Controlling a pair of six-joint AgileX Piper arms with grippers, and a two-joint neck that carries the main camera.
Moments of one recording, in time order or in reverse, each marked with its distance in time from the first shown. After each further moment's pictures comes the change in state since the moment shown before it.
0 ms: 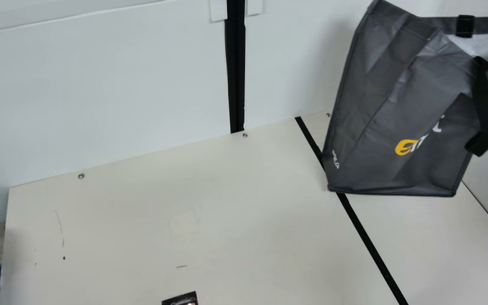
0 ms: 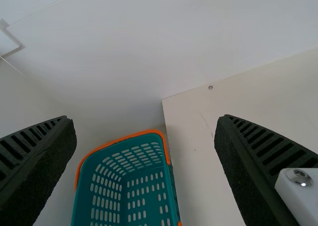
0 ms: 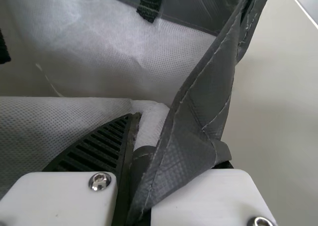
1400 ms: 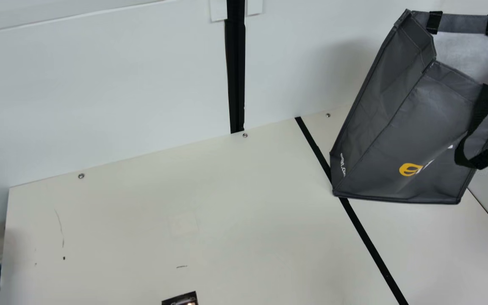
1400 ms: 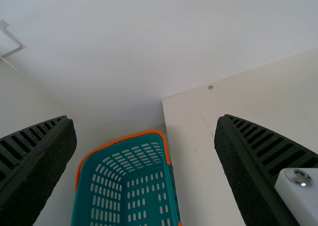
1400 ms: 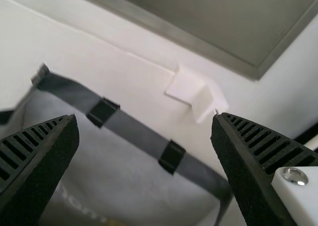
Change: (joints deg) left arm 0.0 0.0 0.0 0.0 0.0 0.0; right arm 0.5 -3.2 -14.1 12.9 5.2 4.7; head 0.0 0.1
